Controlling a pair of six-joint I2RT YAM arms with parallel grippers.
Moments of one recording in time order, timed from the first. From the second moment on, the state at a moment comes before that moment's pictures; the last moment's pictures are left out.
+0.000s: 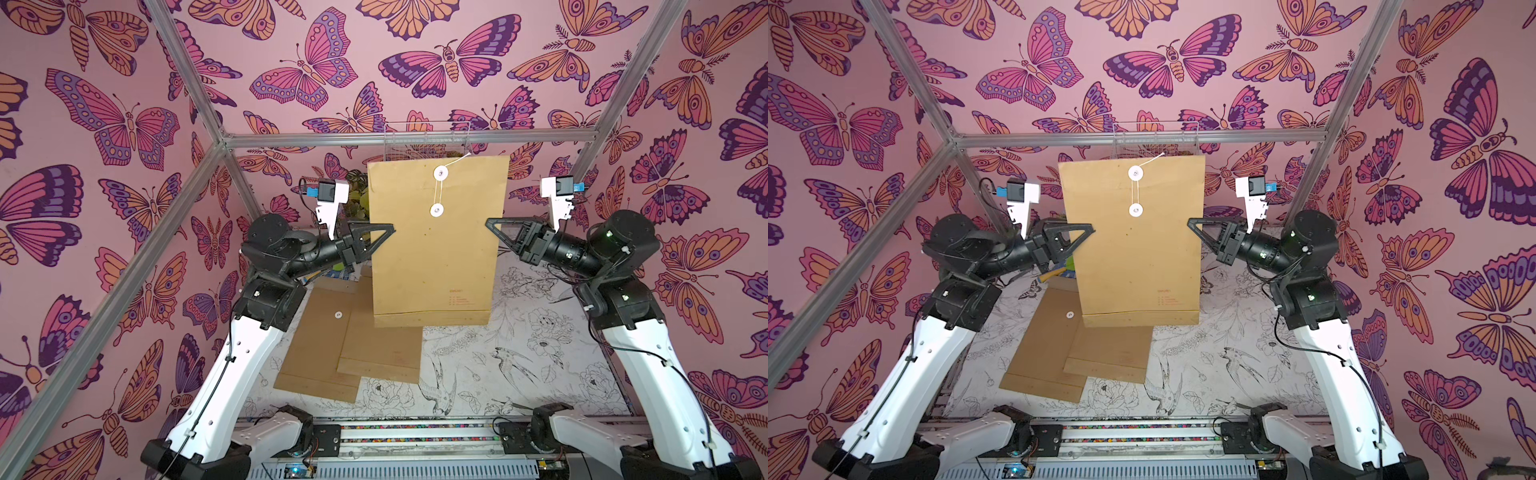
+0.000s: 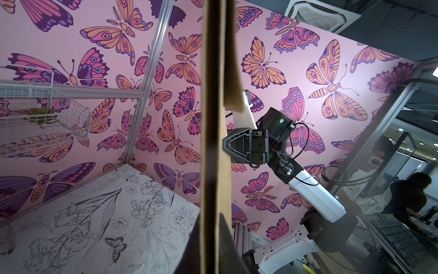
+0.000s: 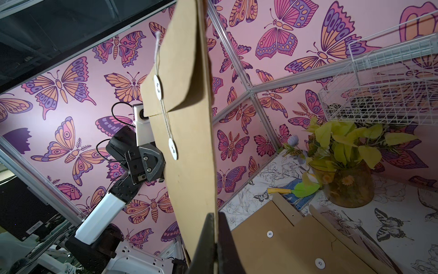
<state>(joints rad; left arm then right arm) -0.36 1.14 1.42 -0.04 0.90 -0.55 0.21 1.09 1.41 -0.15 -0.89 0.68</state>
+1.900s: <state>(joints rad) -1.12 1.49 1.90 -1.03 -0.47 0.28 0.21 1.28 0.84 0.70 -0.63 1.63</state>
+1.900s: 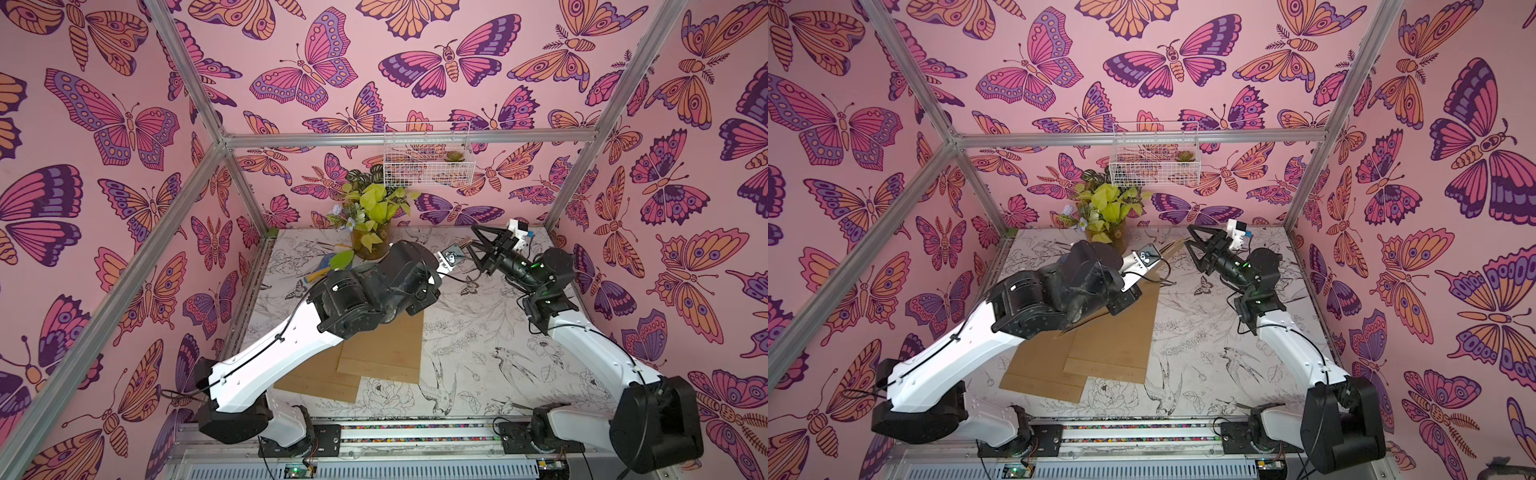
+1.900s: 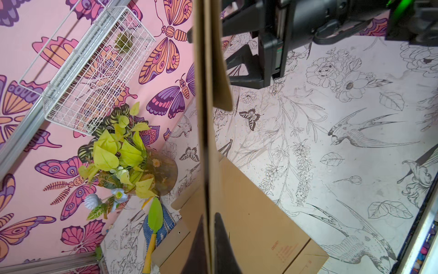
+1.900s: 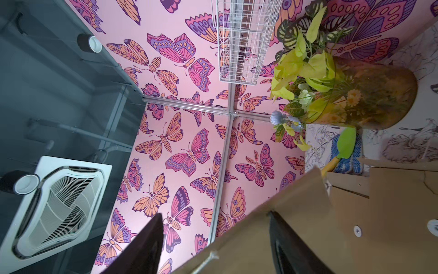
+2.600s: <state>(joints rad) -1.16 1.52 1.94 -1.04 -0.55 0.31 0.21 1.32 0.84 0.87 -0.65 1.75</state>
